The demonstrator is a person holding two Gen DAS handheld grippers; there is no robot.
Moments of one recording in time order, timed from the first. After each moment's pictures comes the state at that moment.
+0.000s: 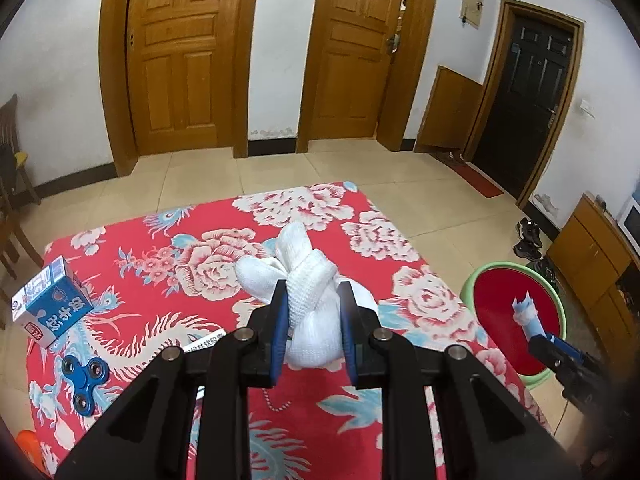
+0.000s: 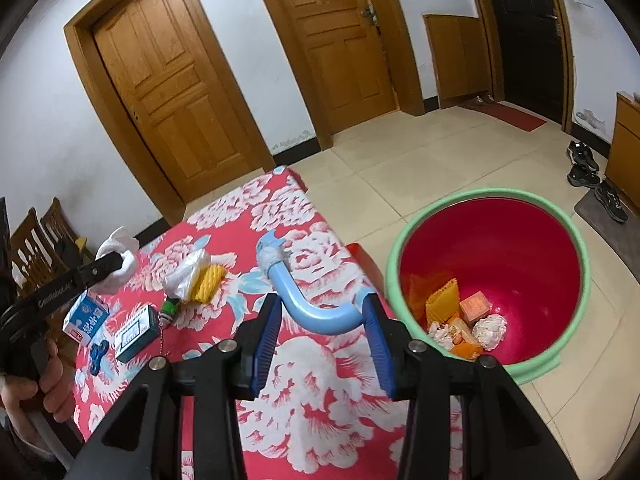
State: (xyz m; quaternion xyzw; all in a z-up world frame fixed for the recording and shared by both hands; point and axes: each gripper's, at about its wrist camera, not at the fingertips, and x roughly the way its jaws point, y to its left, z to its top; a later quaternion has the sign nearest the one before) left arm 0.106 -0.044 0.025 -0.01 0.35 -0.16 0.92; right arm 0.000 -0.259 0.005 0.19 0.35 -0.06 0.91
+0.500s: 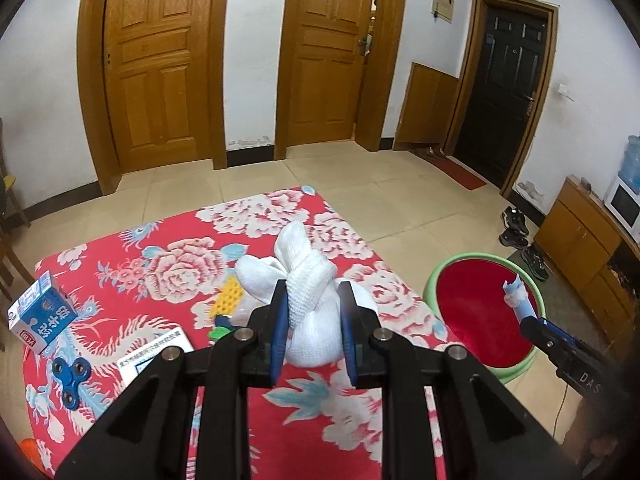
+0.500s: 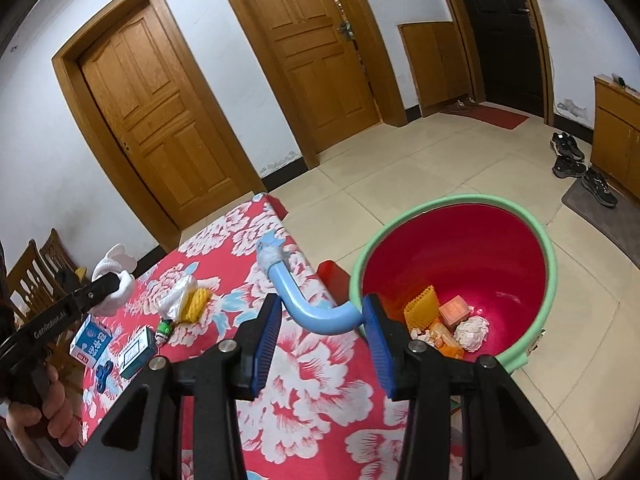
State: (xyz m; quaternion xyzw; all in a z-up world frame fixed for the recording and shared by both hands) left arm 0.078 -0.088 0.038 0.01 0.34 -0.20 0.92; right arm -0.026 -0.296 0.011 0.22 0.32 -0.09 0.91
